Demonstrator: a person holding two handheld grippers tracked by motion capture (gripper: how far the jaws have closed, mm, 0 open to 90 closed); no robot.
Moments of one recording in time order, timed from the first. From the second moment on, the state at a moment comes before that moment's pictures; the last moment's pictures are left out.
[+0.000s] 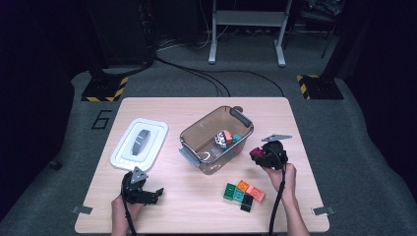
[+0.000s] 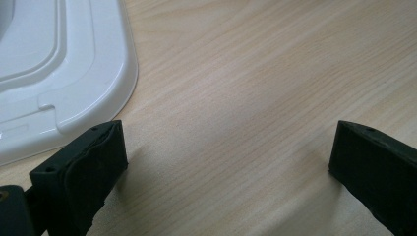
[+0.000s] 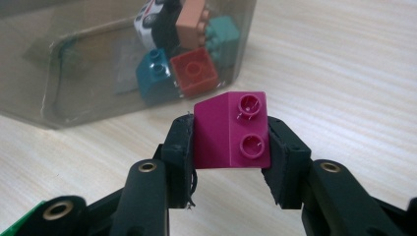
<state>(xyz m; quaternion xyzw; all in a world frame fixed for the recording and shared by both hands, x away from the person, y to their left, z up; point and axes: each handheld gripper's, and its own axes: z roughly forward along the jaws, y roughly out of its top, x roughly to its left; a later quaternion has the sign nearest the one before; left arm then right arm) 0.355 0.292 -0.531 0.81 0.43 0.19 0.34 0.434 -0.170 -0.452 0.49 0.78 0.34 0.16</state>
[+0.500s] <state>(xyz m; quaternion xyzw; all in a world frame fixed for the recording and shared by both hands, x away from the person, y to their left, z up) 0.355 0.292 -0.531 0.82 0.43 0.19 0.34 0.449 -0.179 -0.438 0.50 0.78 0.34 0.17</state>
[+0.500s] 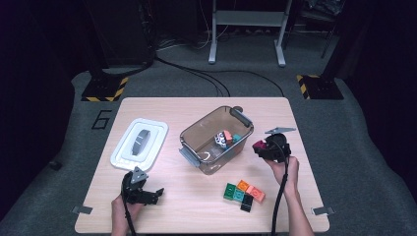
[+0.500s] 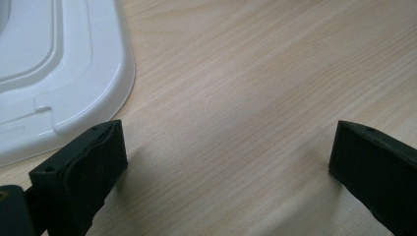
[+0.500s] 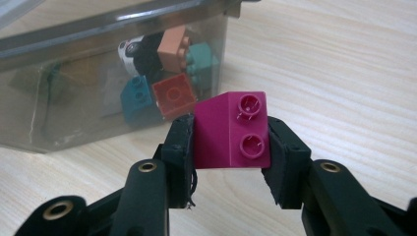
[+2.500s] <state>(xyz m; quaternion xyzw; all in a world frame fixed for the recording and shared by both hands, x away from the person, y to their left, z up) 0.355 0.291 -0.531 0.81 0.43 0.19 0.34 0.493 -0.165 -0.355 0.48 0.77 0.36 0.22</state>
